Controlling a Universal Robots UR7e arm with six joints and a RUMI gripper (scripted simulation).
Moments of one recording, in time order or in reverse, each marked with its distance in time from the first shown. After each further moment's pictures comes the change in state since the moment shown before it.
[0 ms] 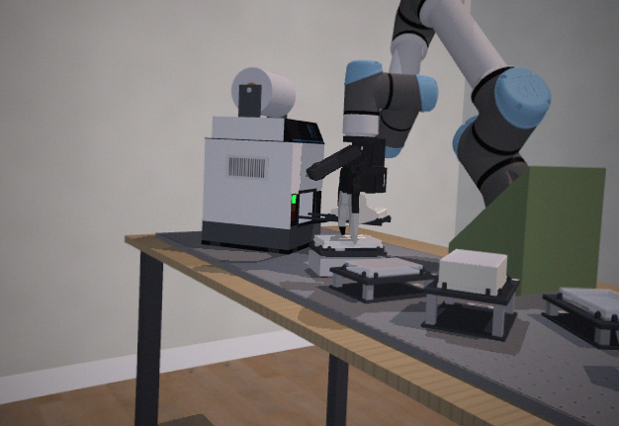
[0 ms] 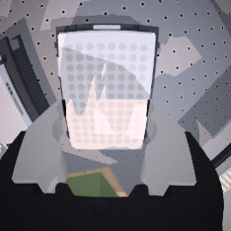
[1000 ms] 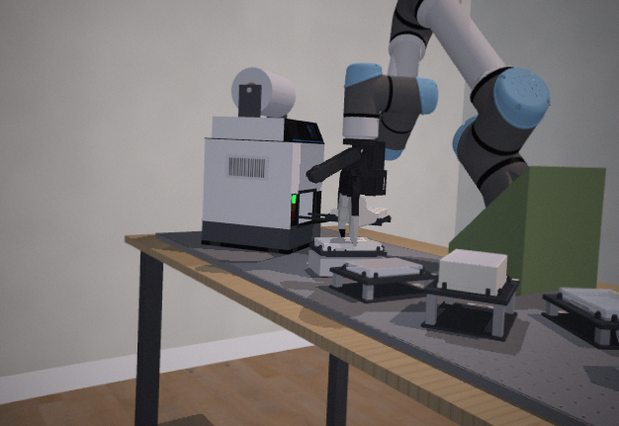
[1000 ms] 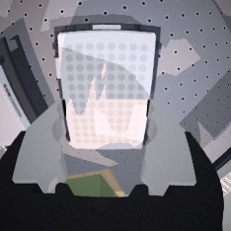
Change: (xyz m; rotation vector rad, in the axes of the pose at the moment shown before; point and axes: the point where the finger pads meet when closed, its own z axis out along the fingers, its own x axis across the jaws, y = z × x) arm 0.000 0.000 0.005 0.000 0.000 0.000
